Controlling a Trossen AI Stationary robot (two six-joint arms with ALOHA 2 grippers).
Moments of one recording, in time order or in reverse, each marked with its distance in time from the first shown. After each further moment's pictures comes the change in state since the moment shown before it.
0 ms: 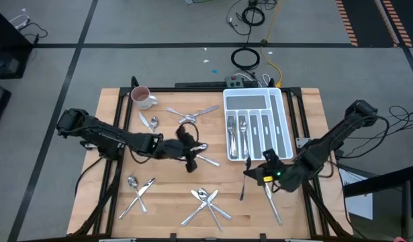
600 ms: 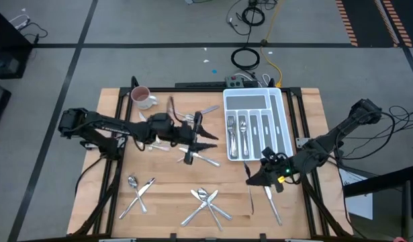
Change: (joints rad) left arm 0.176 0.014 0.045 0.578 0.651 0.388; right arm -0.092 -0.114 0.001 0.292 -0.407 -0.418
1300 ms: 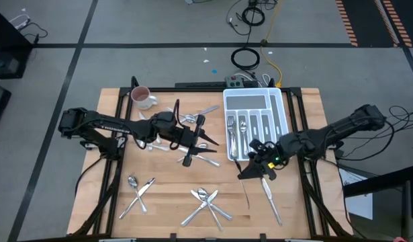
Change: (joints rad) left arm 0.007 0.000 0.051 -0.124 0.091 0.165; right arm -0.258 0.060 0.000 0.157 -0.416 -0.056
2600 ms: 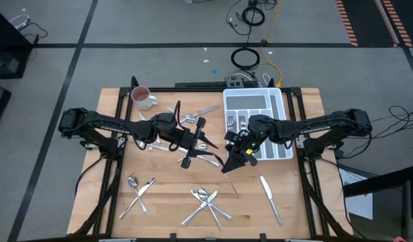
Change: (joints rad) left arm -0.007 0.000 -0.001 -0.006 0.031 -0.008; right arm -0.295 0.287 0.142 0.127 -0.565 -0.122
